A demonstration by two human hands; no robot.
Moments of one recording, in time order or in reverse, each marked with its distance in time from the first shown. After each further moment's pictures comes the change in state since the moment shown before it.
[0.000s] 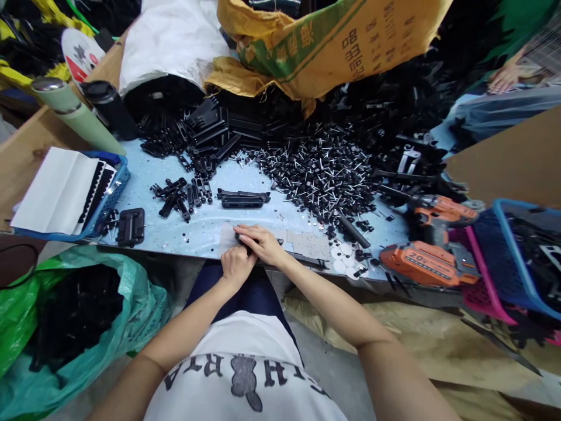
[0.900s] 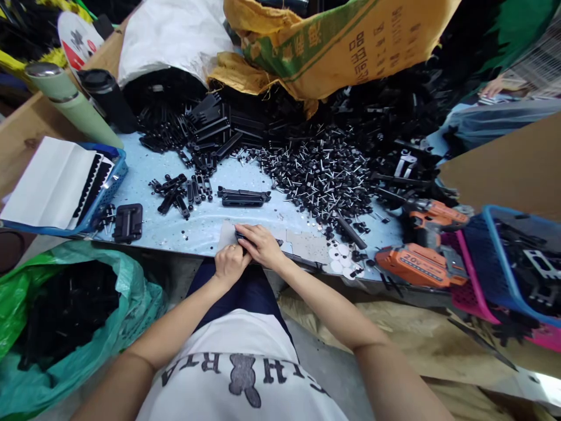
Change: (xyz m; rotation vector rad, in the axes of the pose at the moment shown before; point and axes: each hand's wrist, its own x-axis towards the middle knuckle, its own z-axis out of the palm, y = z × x) left_hand -0.003 -0.019 0.010 0.041 0.193 0.191; right_hand -0.007 0.003 0.010 -0.332 0.031 -0.079
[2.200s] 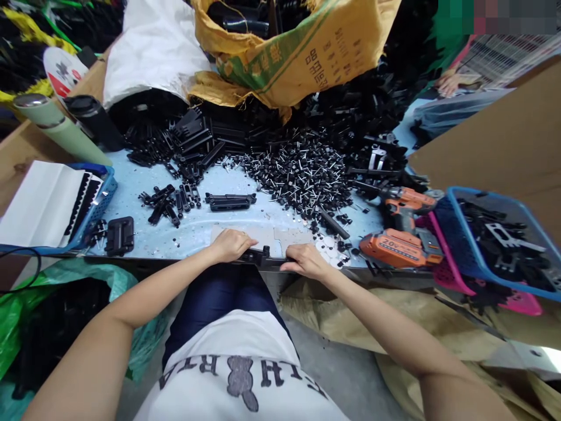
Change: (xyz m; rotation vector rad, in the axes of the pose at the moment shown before) left_hand 0.073 0.005 -0.041 -0.186 -0.430 0.567; right_hand -0.086 0.026 -0.095 -0.375 -0.304 0.026
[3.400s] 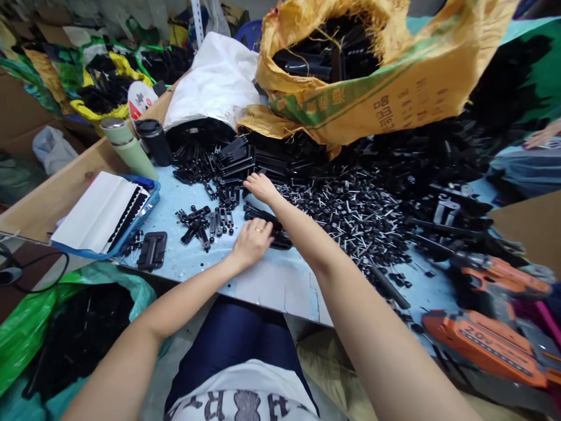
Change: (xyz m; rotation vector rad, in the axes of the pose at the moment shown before) left_hand 0.034 -0.081 -0.021 0.268 0.438 -0.245; right_hand 0.364 0.054 -0.023 -0.069 0.266 -0.179
